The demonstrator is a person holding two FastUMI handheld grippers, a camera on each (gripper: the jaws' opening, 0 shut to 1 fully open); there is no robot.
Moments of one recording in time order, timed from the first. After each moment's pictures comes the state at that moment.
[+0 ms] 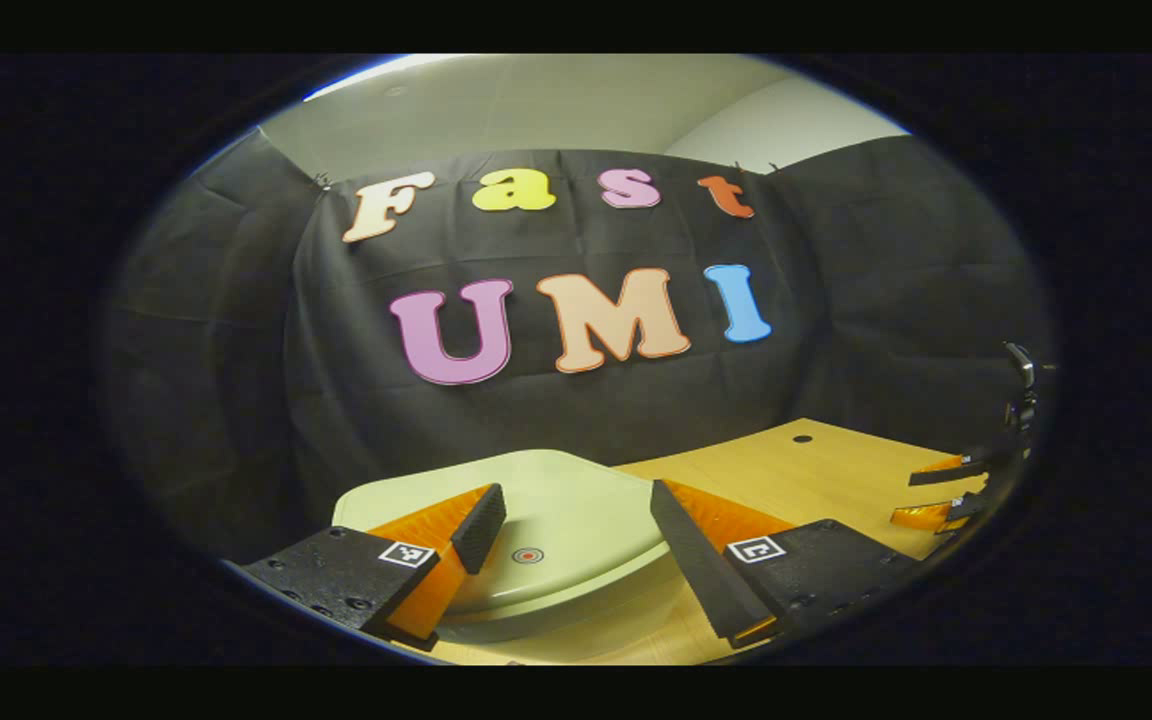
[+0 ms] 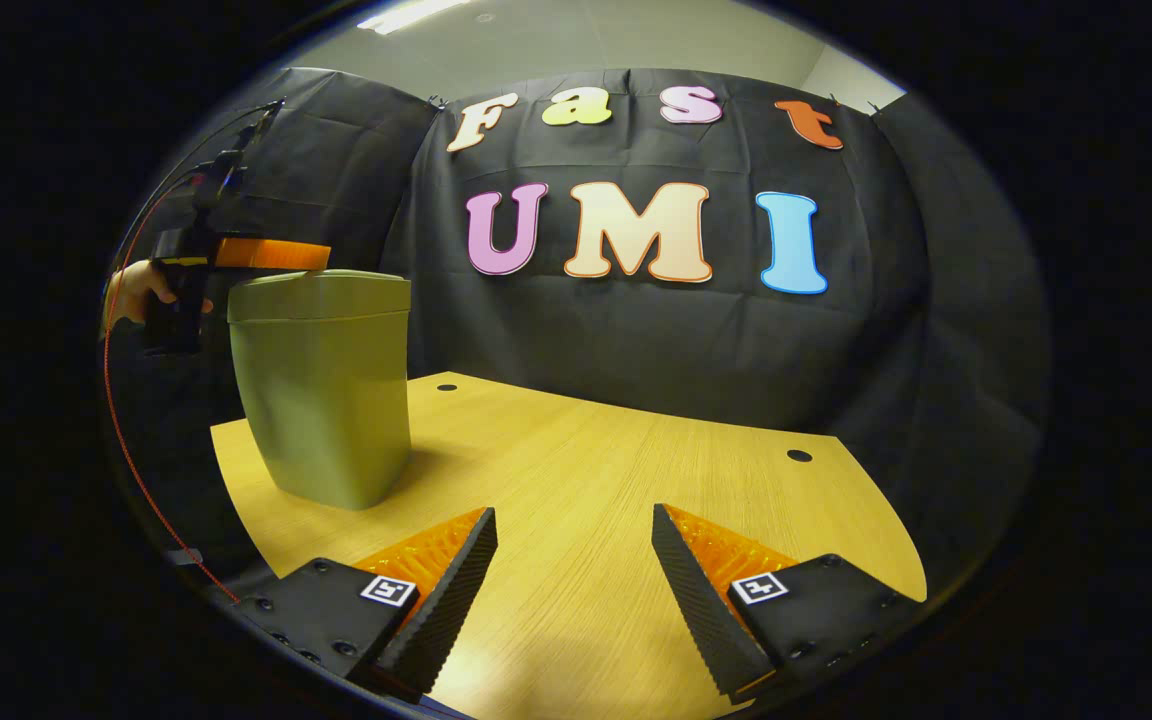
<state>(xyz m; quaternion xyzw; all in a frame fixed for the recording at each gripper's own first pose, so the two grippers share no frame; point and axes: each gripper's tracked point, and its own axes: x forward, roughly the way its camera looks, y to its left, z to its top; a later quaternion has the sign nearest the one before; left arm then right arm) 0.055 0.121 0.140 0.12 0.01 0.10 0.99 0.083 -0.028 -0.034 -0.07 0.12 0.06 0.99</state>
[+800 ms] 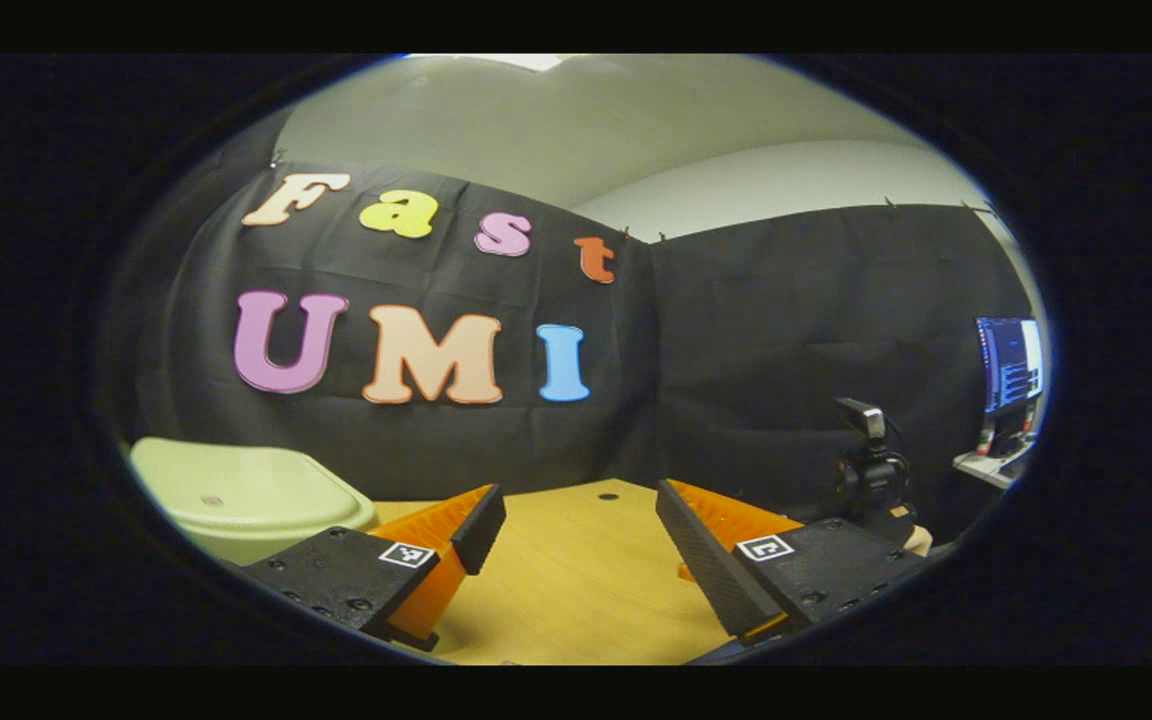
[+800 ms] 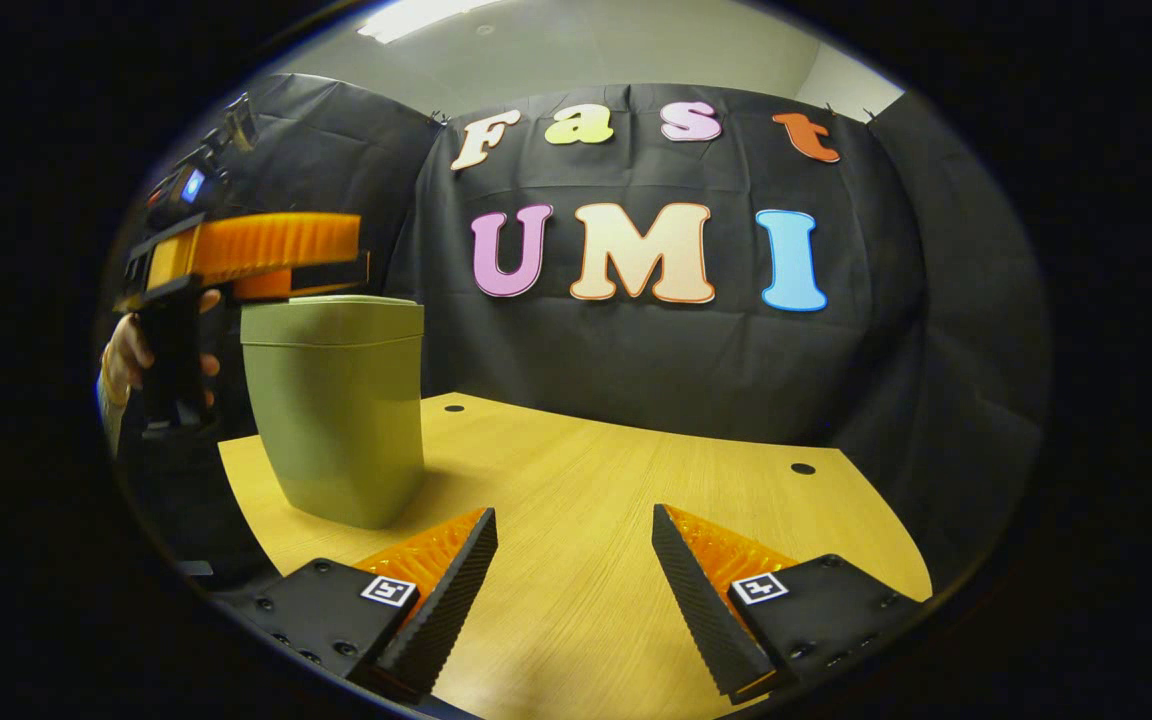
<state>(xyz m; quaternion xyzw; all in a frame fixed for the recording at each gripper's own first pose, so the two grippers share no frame) 0.051 -0.059 0.103 0.01 -0.07 -0.16 0.98 0.074 -0.016 -0.016 -0.06 0.09 0.06 0.99</state>
